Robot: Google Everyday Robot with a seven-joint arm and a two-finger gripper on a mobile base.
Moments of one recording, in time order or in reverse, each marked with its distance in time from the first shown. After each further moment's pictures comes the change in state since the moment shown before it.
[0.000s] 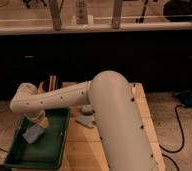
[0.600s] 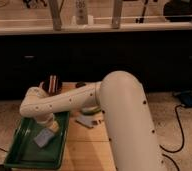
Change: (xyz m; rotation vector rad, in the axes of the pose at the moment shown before) arm 0.040 0.079 0.005 -0.069 0.034 0.061
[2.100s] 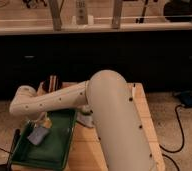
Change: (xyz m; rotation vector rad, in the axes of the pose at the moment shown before) arm -0.035 -0.053 -0.008 0.036 0.017 -0.159
